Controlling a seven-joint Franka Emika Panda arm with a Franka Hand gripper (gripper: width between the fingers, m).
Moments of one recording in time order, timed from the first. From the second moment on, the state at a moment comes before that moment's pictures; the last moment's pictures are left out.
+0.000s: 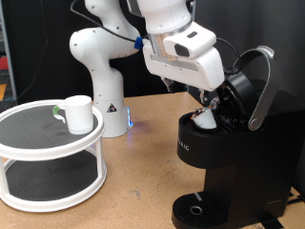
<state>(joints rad) 0.30 -0.20 -0.22 -2.30 0.34 2.07 -1.23</state>
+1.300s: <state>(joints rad) 0.30 -0.19 -0.21 -2.33 0.34 2.14 -1.21</state>
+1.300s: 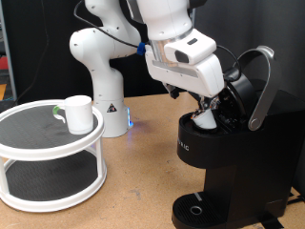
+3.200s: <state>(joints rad) 0.30 -0.27 -0.21 -2.35 0.49 2.19 -1.31</state>
